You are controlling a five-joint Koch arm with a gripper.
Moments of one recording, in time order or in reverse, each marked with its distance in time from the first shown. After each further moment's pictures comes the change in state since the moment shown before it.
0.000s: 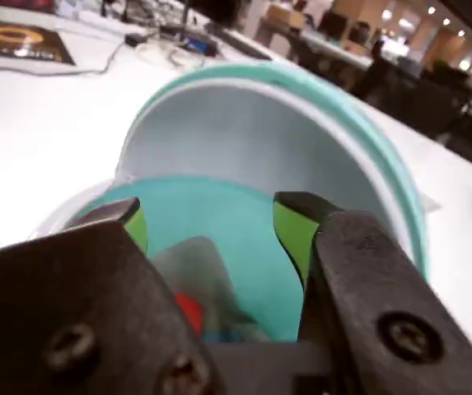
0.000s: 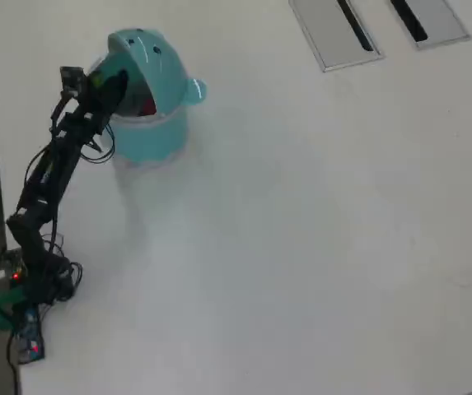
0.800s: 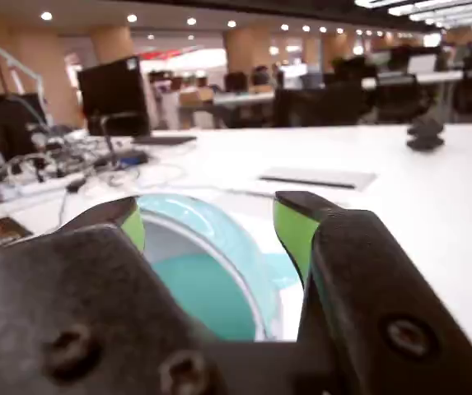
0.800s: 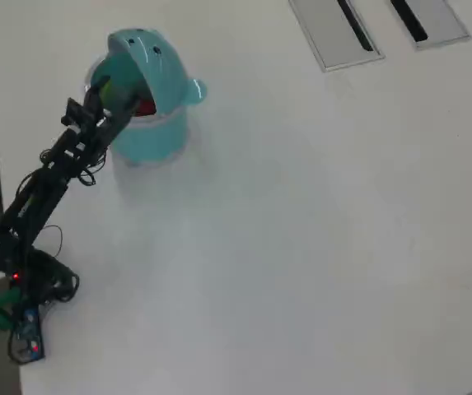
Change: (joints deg) arm 15.3 22.1 13.6 -3.2 27.2
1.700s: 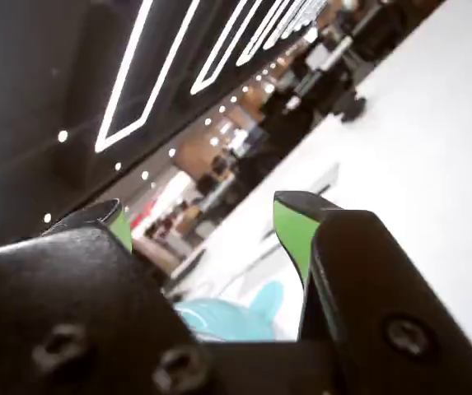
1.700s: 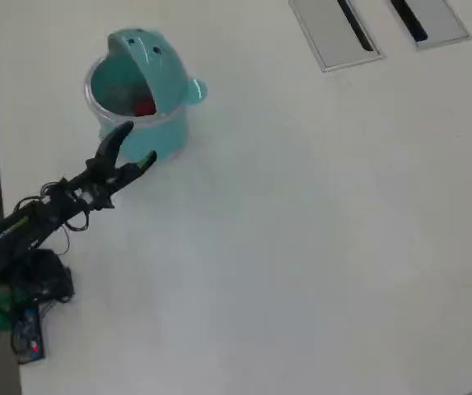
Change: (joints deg) arm 22.1 17.1 22.9 -9.9 43.9
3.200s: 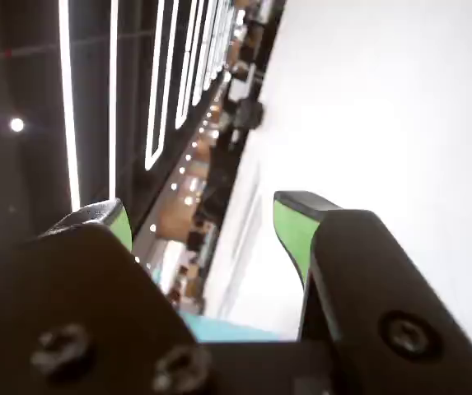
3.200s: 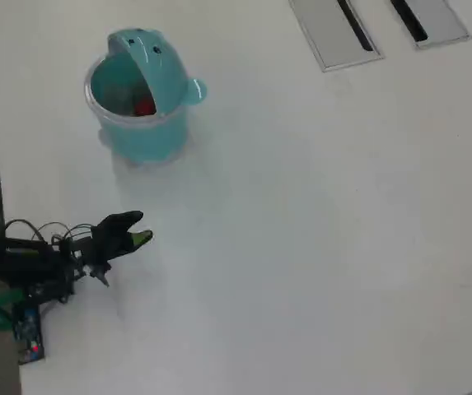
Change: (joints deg) arm 12.7 5.5 63.6 -48.9 21.2
